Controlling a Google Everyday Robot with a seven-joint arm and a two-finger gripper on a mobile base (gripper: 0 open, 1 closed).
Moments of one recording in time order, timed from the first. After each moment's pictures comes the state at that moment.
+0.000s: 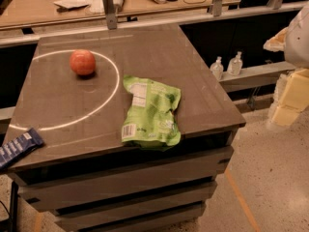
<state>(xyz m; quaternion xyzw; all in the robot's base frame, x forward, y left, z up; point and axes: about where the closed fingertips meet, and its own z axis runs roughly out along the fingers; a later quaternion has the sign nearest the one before) 0.438 -0.217 0.976 -0.60 0.78 -0.03 0.16</state>
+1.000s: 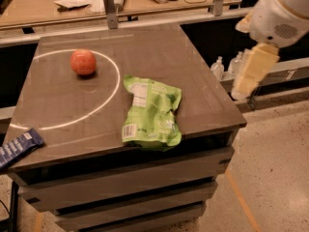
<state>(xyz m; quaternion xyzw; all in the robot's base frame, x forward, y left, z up) 0.515 -0.182 0.979 -0.61 0.76 -0.02 0.20</state>
